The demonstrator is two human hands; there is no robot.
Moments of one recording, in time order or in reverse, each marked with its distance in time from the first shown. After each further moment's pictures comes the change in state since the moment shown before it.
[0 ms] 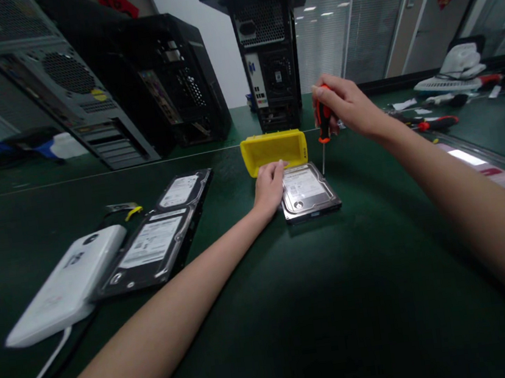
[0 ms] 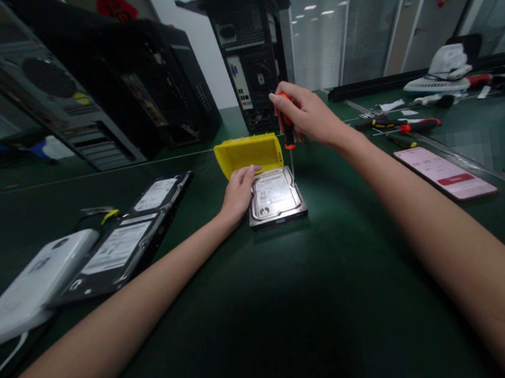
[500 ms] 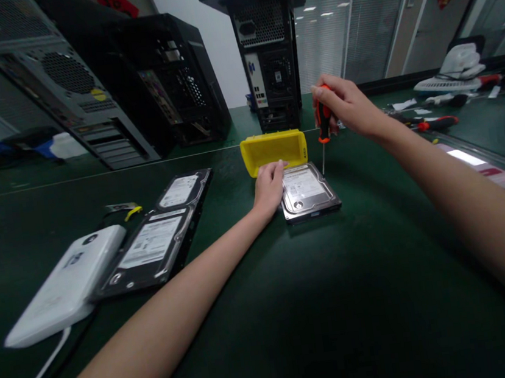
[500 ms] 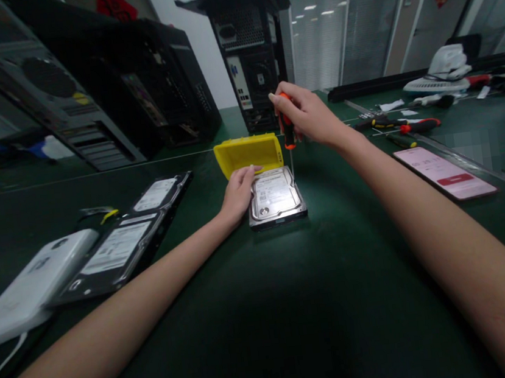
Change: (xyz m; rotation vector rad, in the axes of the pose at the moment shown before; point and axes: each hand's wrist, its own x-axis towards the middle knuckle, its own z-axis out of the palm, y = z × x) left_hand -0.001 0.001 0.000 0.008 0.003 0.003; right_hand -0.001 0.001 0.001 -0.007 0.015 -0.009
